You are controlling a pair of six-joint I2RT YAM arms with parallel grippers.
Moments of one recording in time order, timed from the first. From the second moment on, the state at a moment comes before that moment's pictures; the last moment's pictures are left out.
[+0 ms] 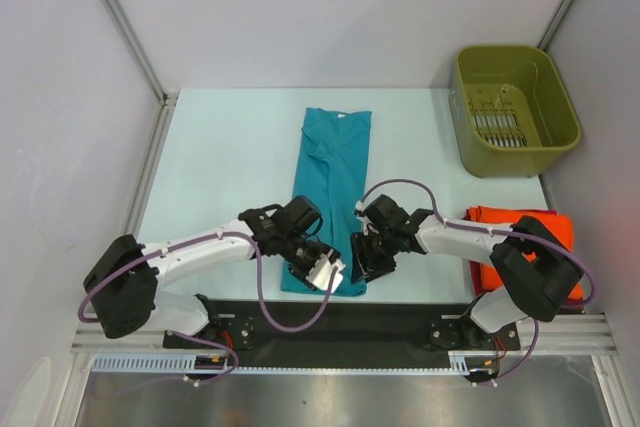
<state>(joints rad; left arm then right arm) -0.91 1.34 0.82 -0.59 0.63 1.21 0.79 1.50 0.73 -0.39 -0.41 0.57</state>
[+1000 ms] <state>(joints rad) -1.05 1.45 0.69 -0.32 0.49 1.27 0.76 1.33 0.59 -0.37 -0.39 0.65</state>
